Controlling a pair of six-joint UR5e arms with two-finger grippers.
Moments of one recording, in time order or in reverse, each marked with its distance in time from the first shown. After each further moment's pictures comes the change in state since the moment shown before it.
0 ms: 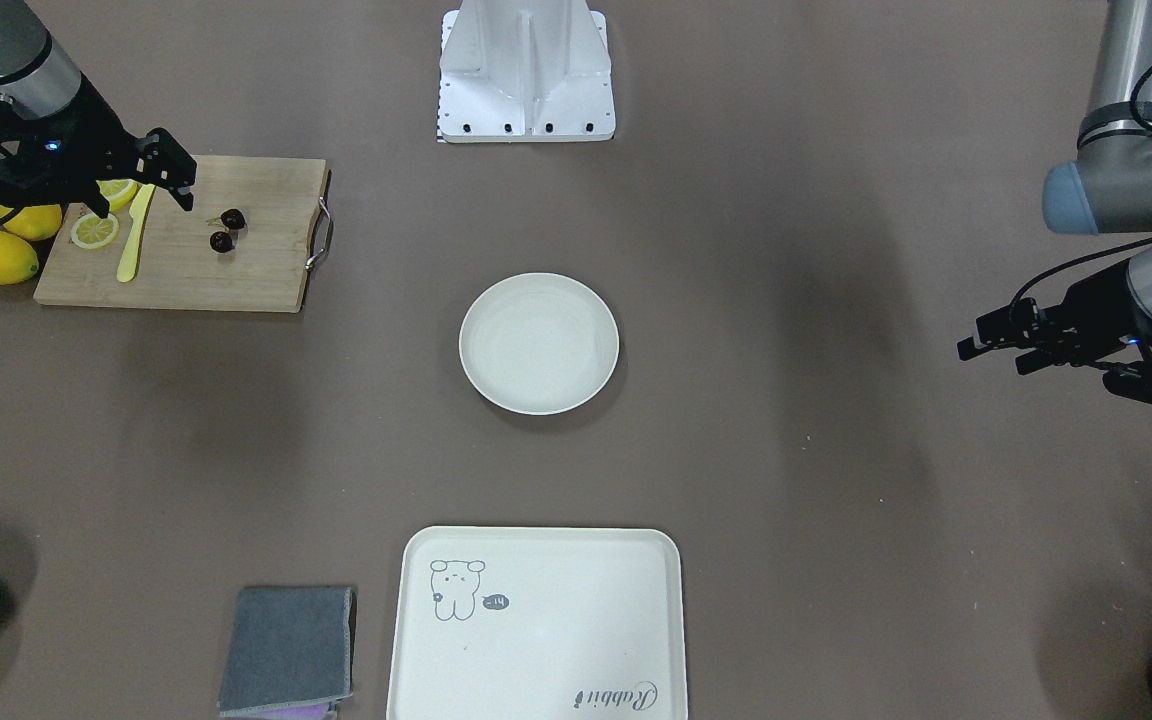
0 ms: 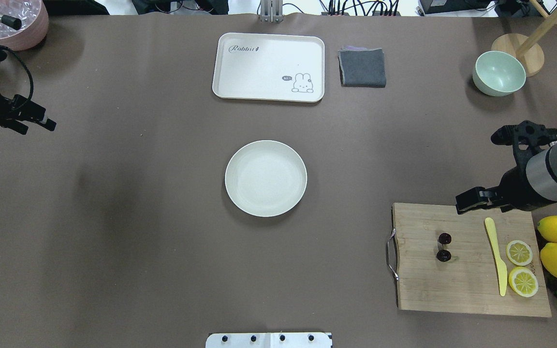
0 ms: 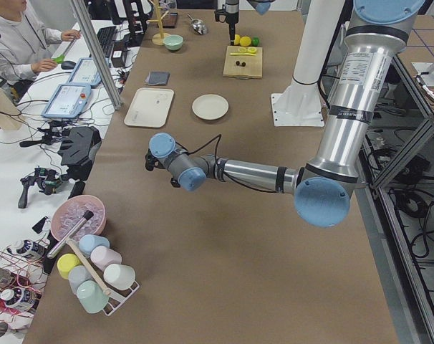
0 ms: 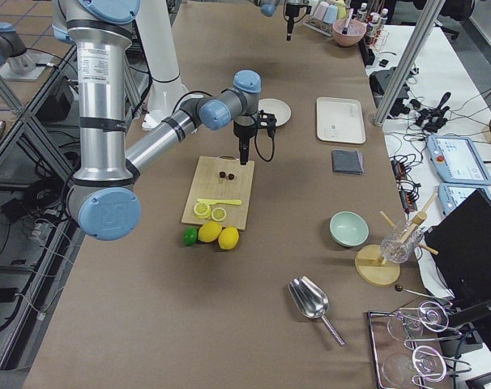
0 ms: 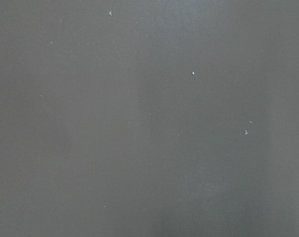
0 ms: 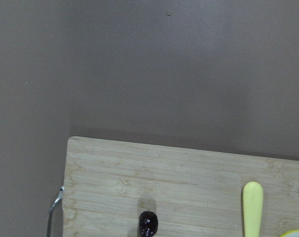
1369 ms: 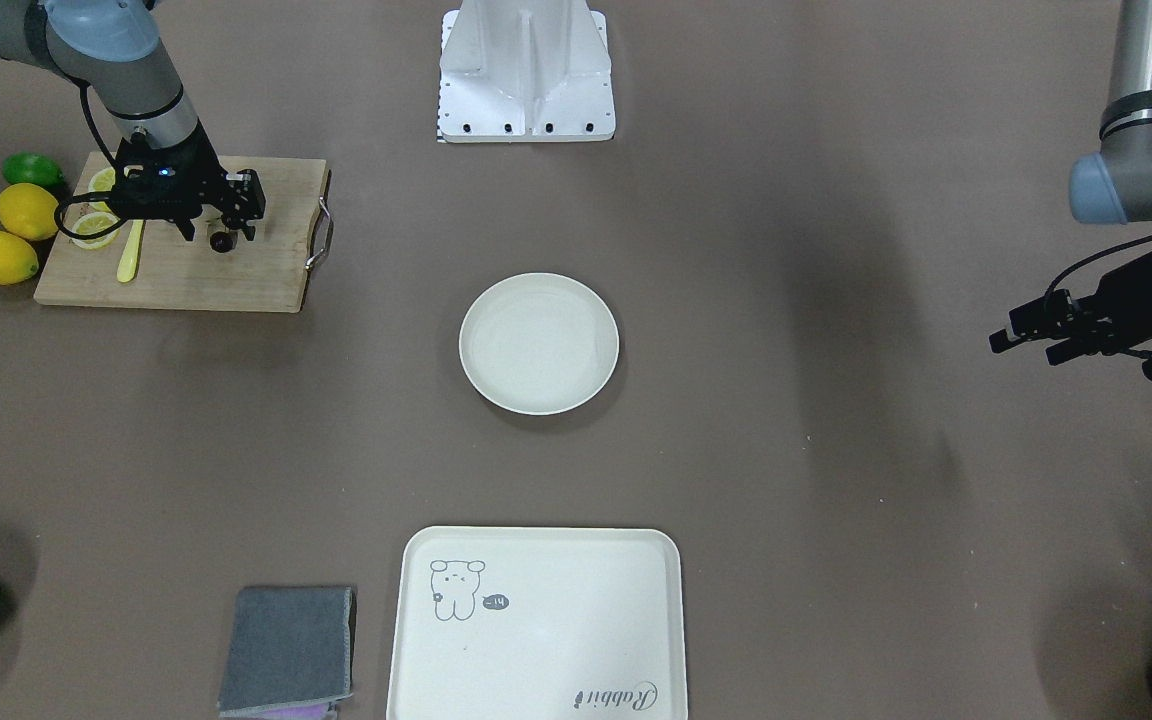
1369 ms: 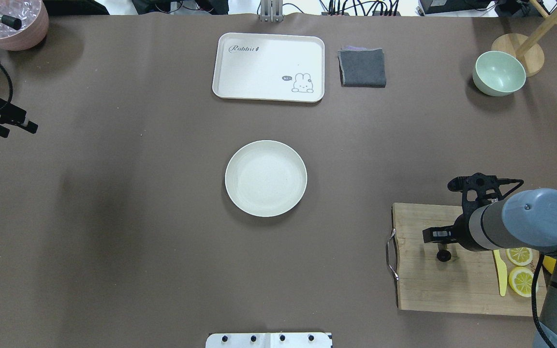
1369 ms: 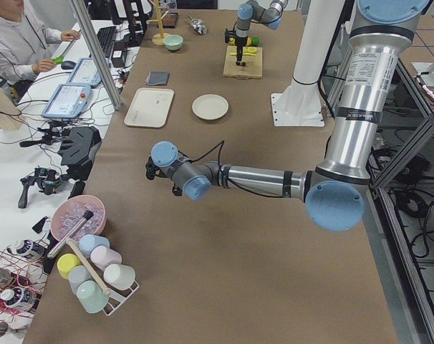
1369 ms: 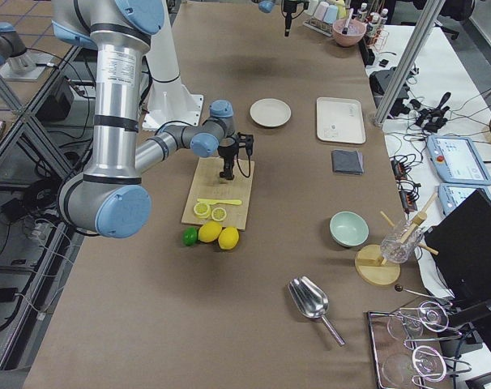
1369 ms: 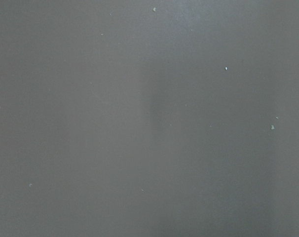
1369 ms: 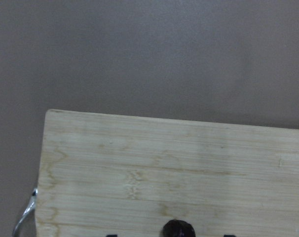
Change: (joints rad) left arm -0.035 0.046 -0.007 -0.003 -0.002 0.020; right arm -0.273 0.010 -0.099 0.115 -0.291 0.226
